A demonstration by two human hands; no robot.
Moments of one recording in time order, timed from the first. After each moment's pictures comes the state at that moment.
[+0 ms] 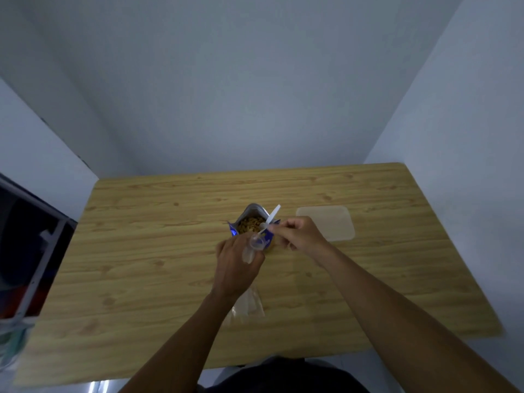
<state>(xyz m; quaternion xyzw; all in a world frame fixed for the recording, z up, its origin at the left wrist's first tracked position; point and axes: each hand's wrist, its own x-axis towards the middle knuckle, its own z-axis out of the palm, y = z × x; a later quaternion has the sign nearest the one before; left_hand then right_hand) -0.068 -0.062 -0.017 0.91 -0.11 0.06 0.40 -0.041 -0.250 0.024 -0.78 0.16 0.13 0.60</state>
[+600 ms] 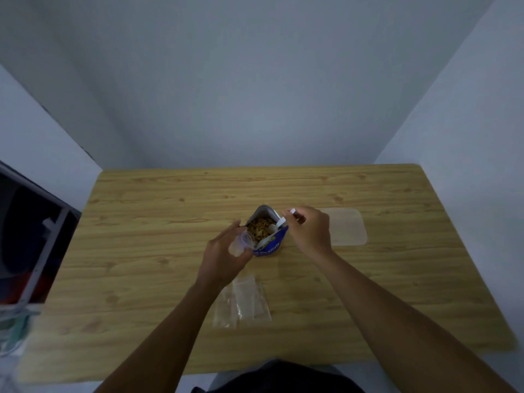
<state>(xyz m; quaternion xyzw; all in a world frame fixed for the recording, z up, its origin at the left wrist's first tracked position) -0.031 -0.012 -0.027 0.89 -0.11 0.00 0.44 -0.012 -0.235 0.001 -0.89 0.10 -0.13 0.43</state>
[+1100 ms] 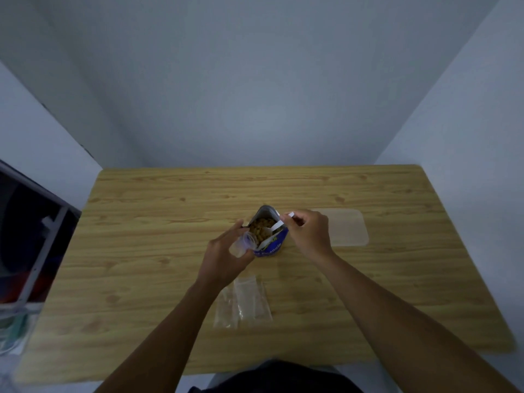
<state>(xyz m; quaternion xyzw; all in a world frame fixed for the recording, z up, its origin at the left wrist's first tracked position) -0.031 -0.009 -0.020 0.88 -0.13 0.00 0.47 -0.013 -0.230 0.000 -0.88 0.11 -0.10 0.46</state>
